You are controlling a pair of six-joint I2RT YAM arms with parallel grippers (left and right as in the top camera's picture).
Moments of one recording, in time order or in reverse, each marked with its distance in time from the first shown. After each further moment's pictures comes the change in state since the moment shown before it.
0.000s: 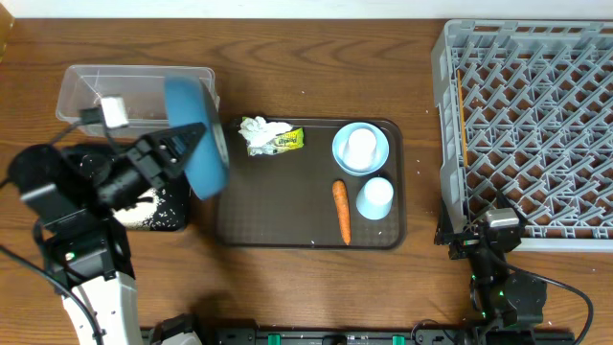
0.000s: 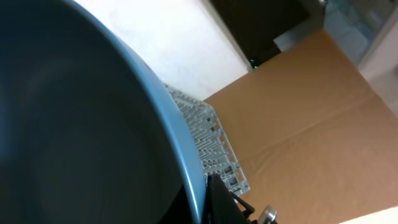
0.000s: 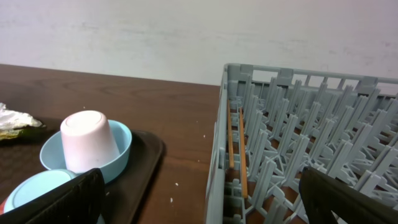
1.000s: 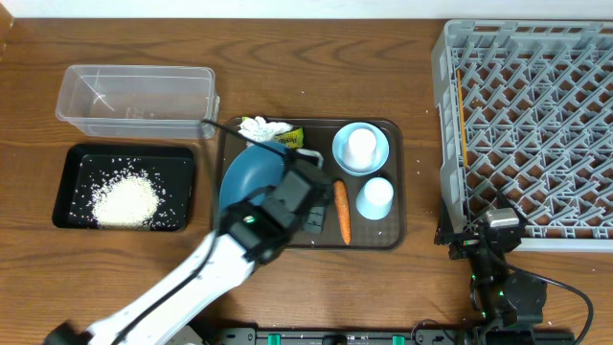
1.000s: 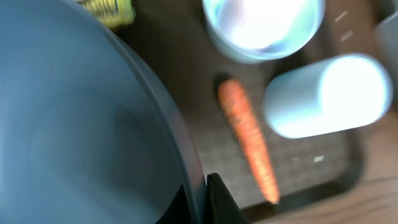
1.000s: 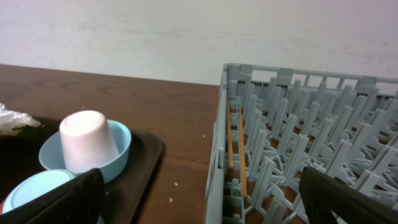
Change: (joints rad) left arm -1.150 0.366 0.000 -0.367 -1.373 0.236; right arm 0.000 0.000 0.000 0.000 0.003 0.000
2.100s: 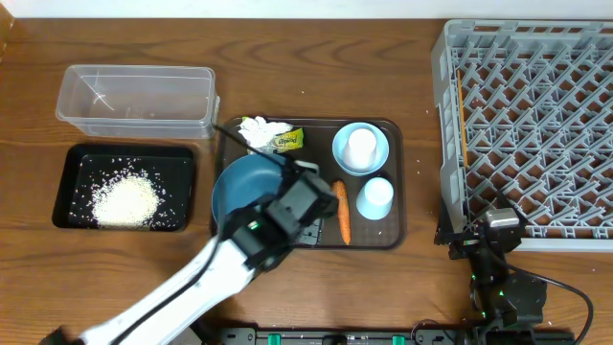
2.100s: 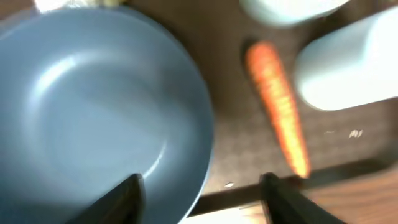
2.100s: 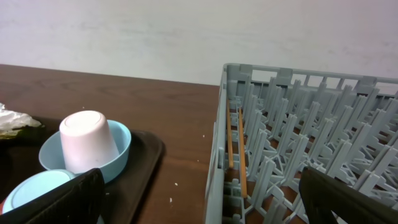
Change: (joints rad) left arm -0.032 -0.077 0.001 -0.132 -0.051 -0.034; right arm 0.000 0.000 0.000 0.000 0.000 0.000
